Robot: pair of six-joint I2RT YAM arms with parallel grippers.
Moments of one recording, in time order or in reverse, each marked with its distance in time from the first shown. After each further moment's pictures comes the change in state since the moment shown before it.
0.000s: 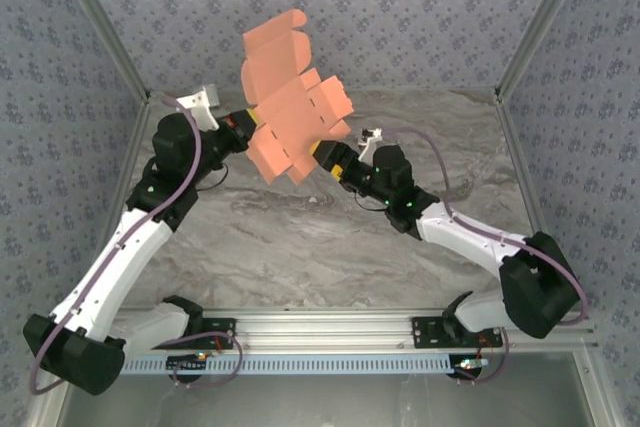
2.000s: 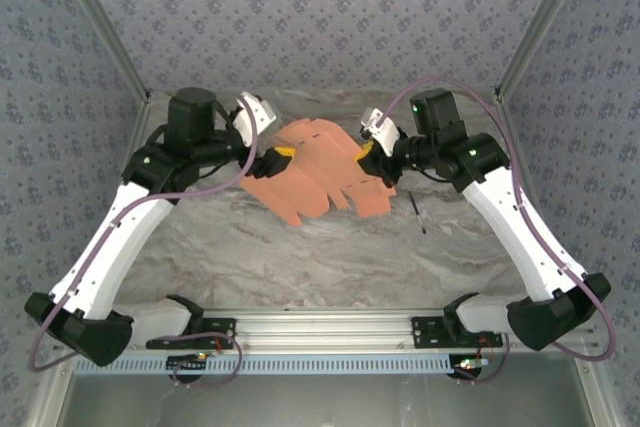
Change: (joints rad) left arm -0.080 0.169 0.363 -0.546 0.322 1.116; right arm -0.200 -0.075 0.679 -1.336 -0.344 -1.611
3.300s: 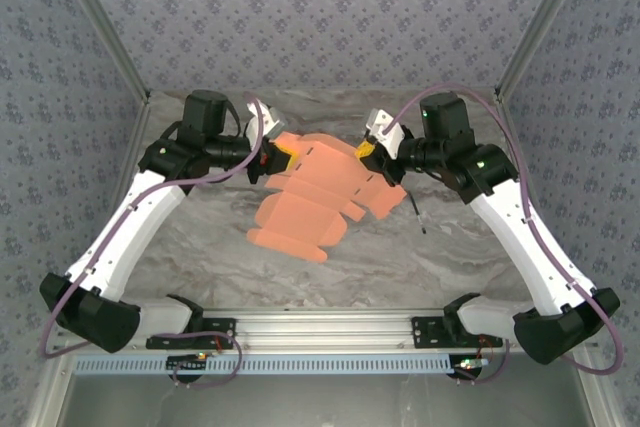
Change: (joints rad) left arm 0.052 0.062 -0.058 -0.005 0.325 -0.147; right arm -0.011 -0.079 -0.083 0.146 0.014 -0.064
